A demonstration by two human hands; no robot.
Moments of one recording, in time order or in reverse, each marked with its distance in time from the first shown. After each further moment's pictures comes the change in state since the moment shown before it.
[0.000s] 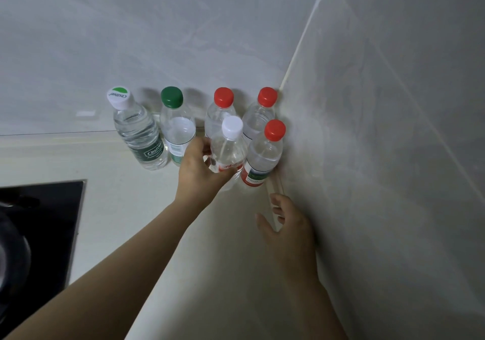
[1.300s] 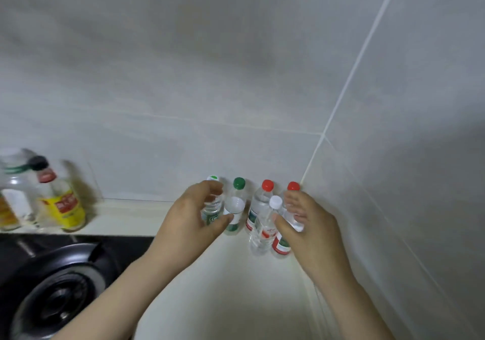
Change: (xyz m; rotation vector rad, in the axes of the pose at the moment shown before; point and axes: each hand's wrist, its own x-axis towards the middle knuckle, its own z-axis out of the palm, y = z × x) left_hand -0.107 0.125 -0.197 0.215 0.060 0.308; right_hand -0.062 -0.164 -0.090 0.118 0.109 -0.445
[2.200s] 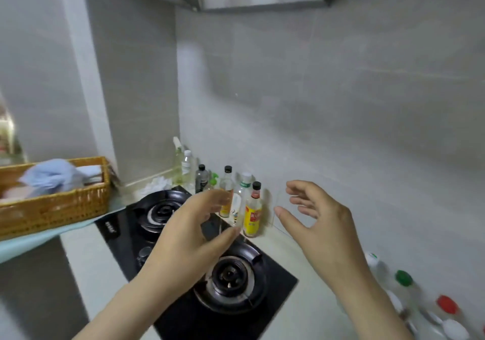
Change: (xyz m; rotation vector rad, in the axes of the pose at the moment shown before) left_hand -0.196 0.077 -0.178 0.333 0.694 -0.245; right_hand -0.048 -0.212 0.058 0.427 -0.453 -0.705
